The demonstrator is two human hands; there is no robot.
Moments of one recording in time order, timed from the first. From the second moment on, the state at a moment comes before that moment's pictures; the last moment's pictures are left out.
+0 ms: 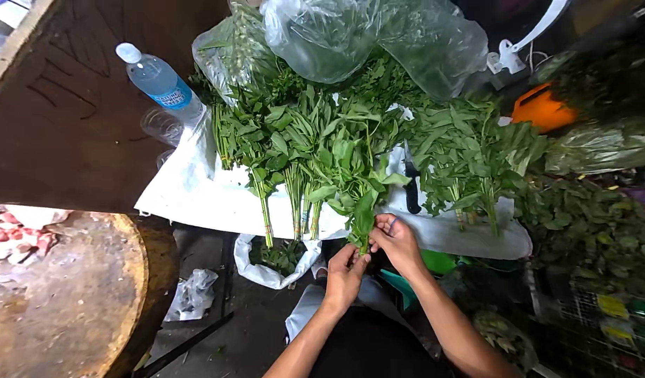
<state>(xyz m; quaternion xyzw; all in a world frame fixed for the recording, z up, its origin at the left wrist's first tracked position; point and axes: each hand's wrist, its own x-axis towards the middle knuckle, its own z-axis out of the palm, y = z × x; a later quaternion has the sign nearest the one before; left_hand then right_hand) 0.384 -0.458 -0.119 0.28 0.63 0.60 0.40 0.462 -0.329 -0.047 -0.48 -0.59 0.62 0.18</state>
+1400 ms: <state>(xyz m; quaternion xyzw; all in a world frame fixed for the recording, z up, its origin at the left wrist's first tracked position) 0.350 -0.440 -0.083 0.04 0.34 0.66 0.67 0.426 -0.272 -0.021 -0.41 -0.65 0.65 0.02</state>
